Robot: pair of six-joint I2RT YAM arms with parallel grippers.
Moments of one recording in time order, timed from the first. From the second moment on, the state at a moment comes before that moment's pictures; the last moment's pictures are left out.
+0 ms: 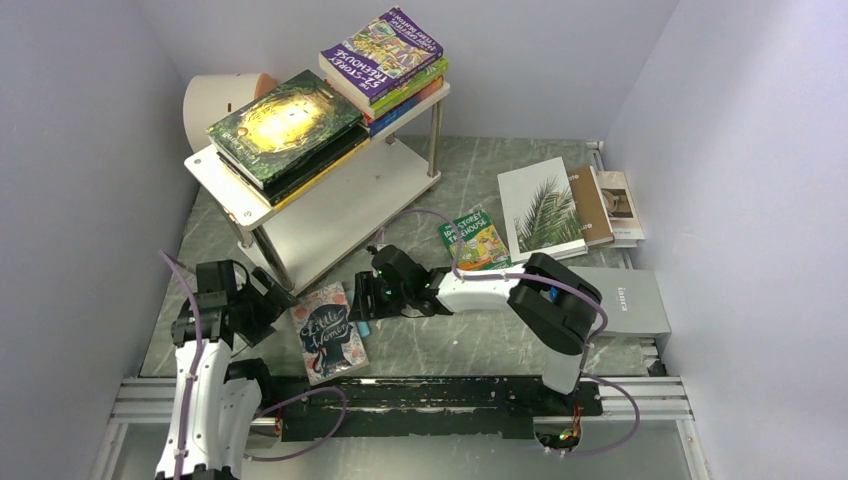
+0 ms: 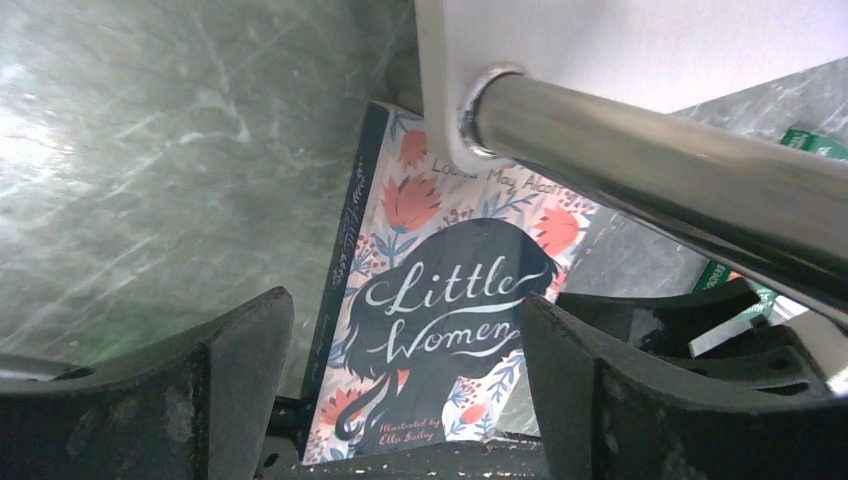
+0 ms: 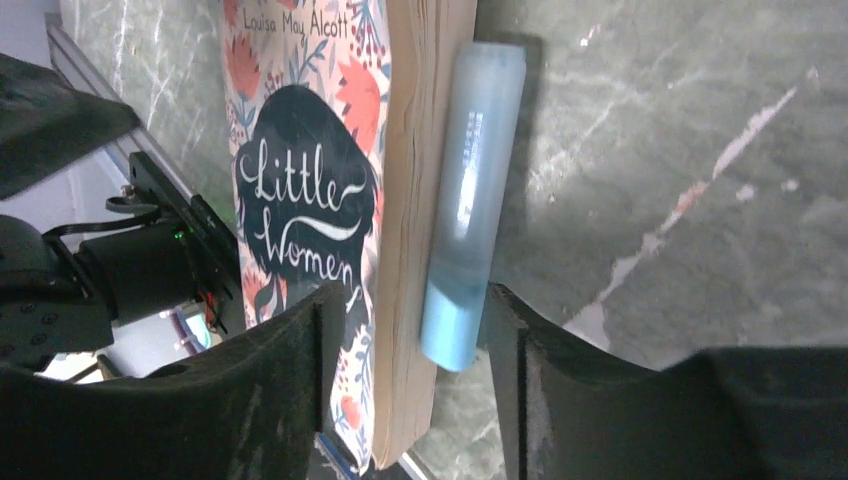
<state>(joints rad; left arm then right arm) 0.17 0.61 0.54 -0.94 0.21 -0.69 1.04 1.80 0.96 0.09 -0.21 0.80</state>
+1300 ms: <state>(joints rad) 0.17 0.67 0.30 -0.78 0.35 -0.87 1.20 1.83 1.16 -0.21 0.19 0.73</state>
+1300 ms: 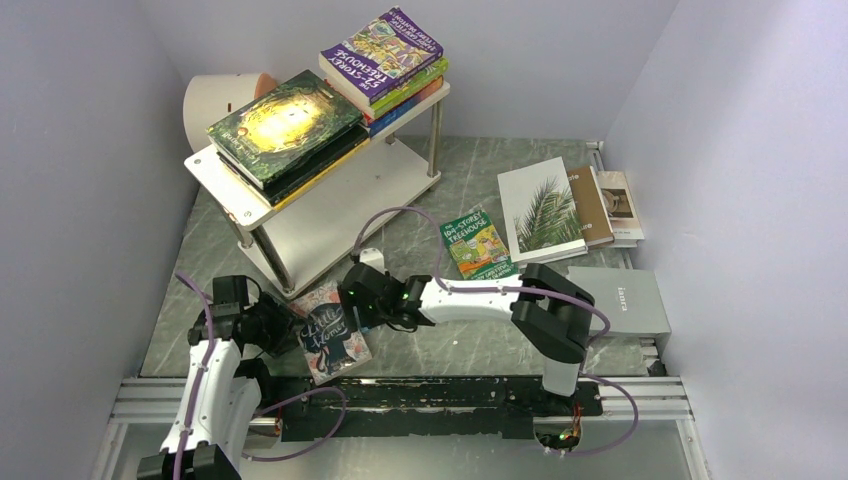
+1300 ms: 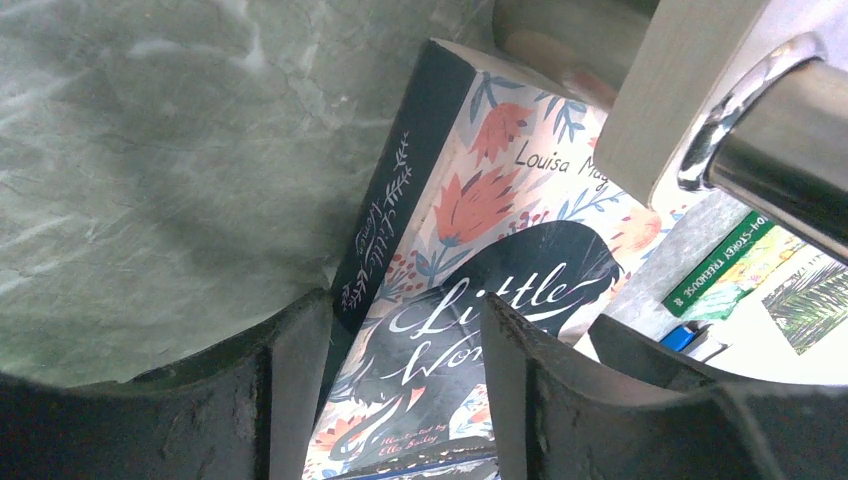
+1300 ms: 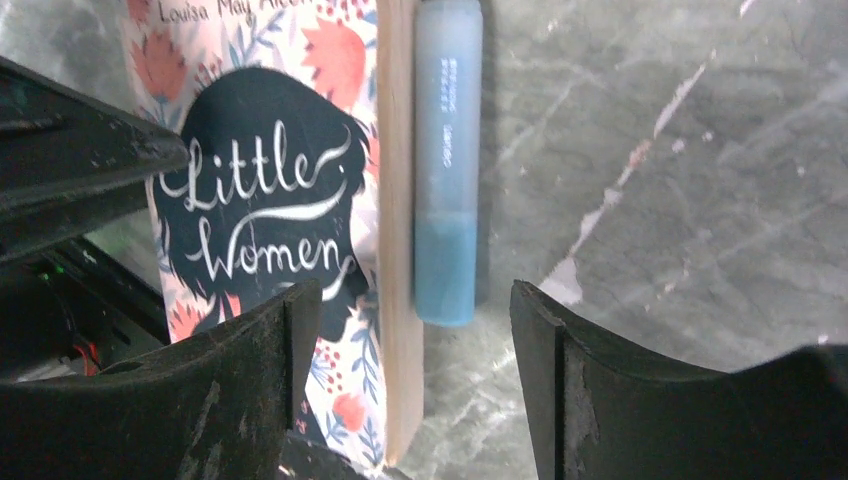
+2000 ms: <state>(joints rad) 0.17 0.66 0.29 -0.81 0.32 -0.89 1.19 1.83 1.08 -0.14 -0.11 0.80</state>
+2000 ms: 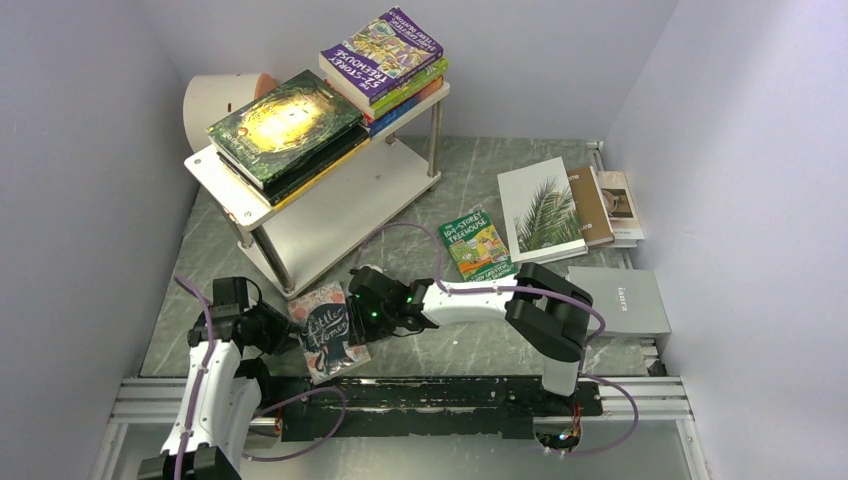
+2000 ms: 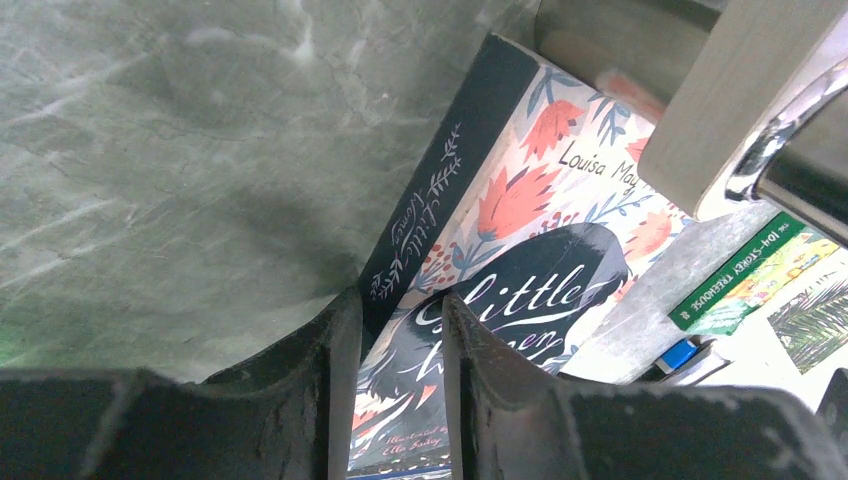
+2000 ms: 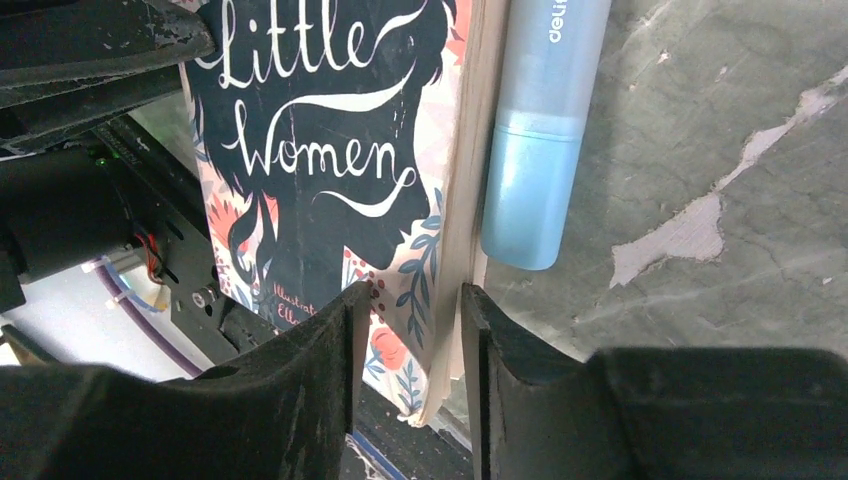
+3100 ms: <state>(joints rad) 0.17 0.66 0.33 -0.83 0.35 -0.89 1.12 1.86 1.11 0.06 -0.14 0.90</state>
